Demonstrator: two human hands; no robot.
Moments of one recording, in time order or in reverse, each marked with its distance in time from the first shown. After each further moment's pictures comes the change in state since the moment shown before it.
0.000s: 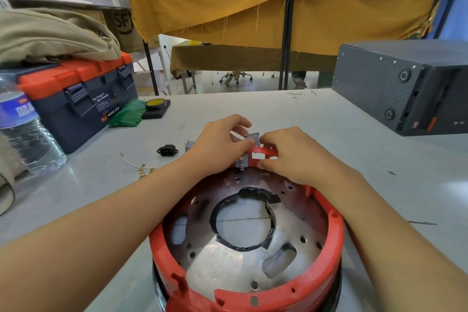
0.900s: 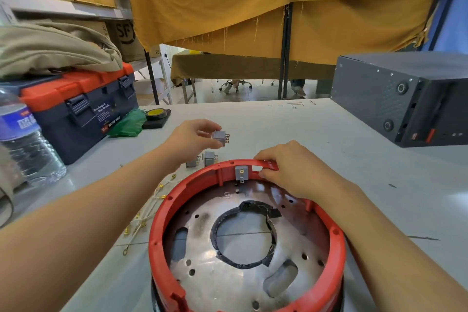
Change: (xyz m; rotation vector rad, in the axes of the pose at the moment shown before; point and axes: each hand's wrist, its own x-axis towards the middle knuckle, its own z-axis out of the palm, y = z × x) left_hand 0.030 -0.044 -0.037 -0.171 0.002 -0.265; right_hand -0.001 0.001 -0.002 0.030 -0.033 -0.016
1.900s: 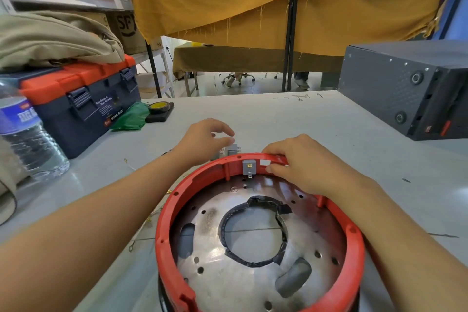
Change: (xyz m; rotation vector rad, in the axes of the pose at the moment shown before) left_hand 0.009 -0.016 0.014 0.281 0.018 0.201; right_hand 0.000 -0.002 -0.001 -0.007 -0.025 0.006
